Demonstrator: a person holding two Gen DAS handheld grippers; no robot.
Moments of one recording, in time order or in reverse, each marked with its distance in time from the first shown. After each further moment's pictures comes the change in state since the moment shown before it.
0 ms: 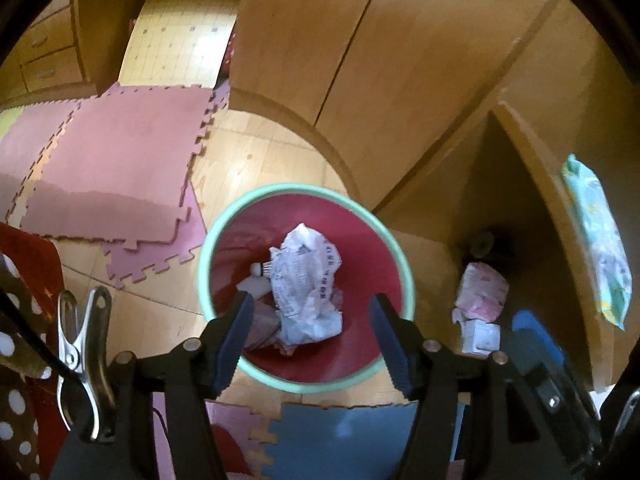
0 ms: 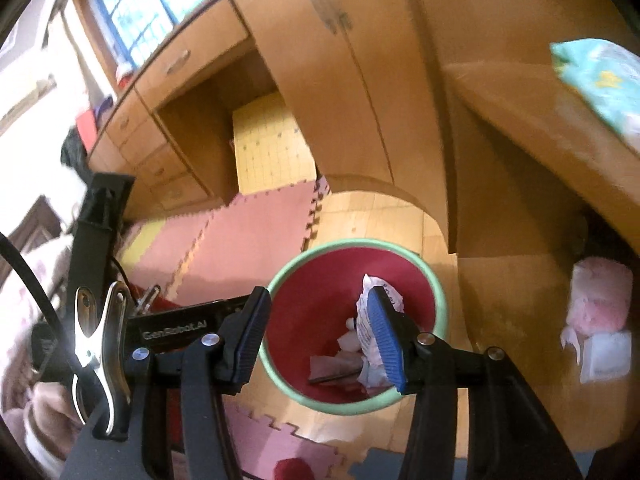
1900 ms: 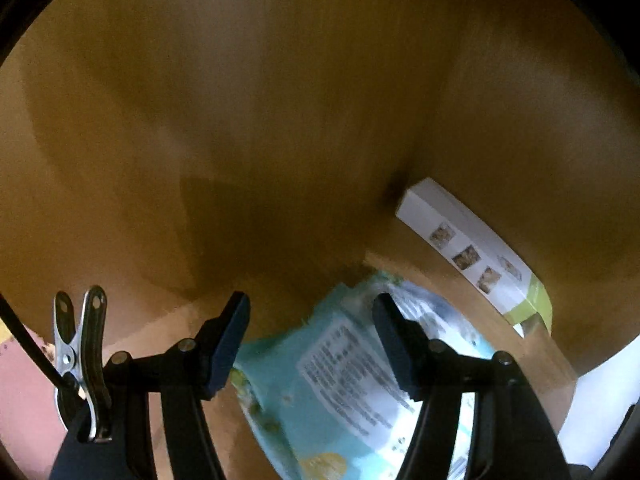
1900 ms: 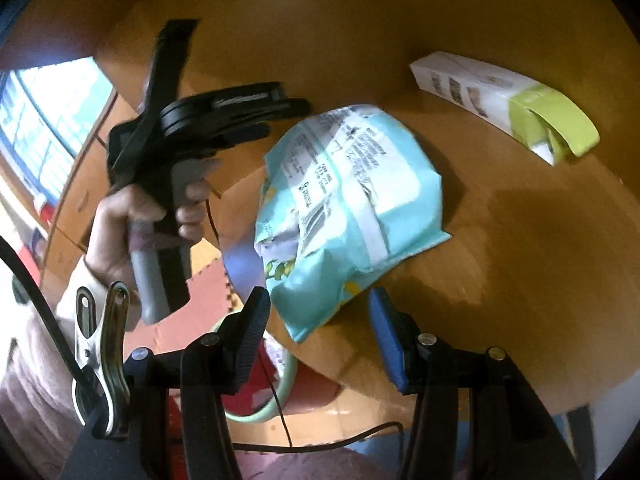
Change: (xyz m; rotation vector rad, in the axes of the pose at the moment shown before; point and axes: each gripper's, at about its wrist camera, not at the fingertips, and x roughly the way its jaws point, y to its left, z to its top) left arm 0.054 -0.374 0.131 0.708 -0.060 -0.356; right arm -0.163 -0.137 0.038 0.346 -0.105 -0.261
